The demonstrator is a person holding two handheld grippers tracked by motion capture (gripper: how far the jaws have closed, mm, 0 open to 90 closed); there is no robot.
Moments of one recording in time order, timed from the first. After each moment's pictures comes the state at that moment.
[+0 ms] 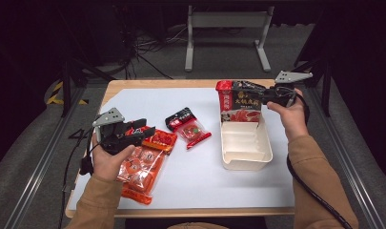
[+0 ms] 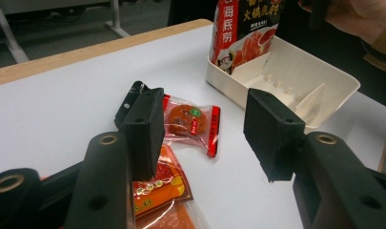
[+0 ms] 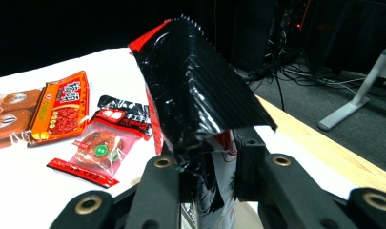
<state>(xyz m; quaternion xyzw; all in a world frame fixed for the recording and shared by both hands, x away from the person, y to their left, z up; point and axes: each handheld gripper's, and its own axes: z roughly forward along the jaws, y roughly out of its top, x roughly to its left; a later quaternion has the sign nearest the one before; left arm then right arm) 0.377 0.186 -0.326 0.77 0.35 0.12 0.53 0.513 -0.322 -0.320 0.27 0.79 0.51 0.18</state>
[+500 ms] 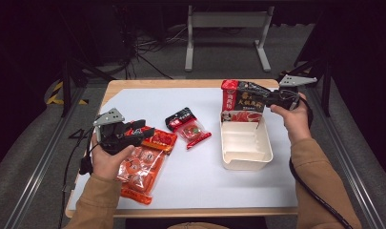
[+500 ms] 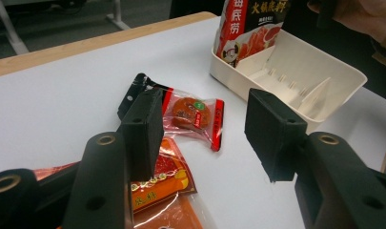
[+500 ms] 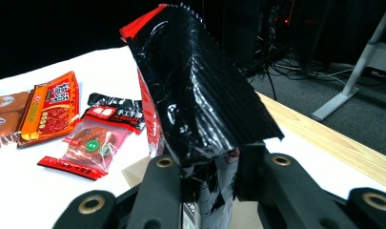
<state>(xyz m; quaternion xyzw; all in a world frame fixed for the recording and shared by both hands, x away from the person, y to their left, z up) 0.381 0.188 -0.330 0.77 0.35 0.12 0.52 0.509 -0.334 -0.331 0.29 0.78 0.52 0.19</state>
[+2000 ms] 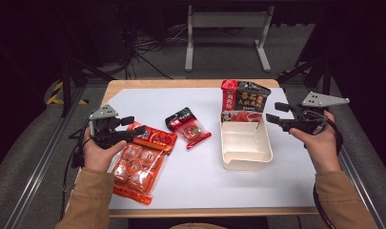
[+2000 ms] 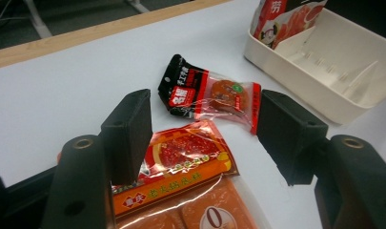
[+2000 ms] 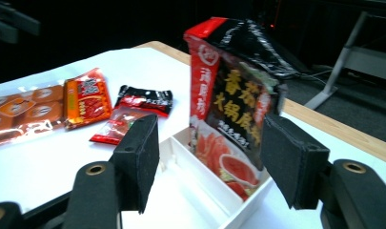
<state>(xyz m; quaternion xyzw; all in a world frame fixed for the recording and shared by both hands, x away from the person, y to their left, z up) 0.404 0.213 -0.339 0.78 0.37 0.13 0.48 0.409 -0.350 -0.305 0.30 0.77 0.51 0.21</state>
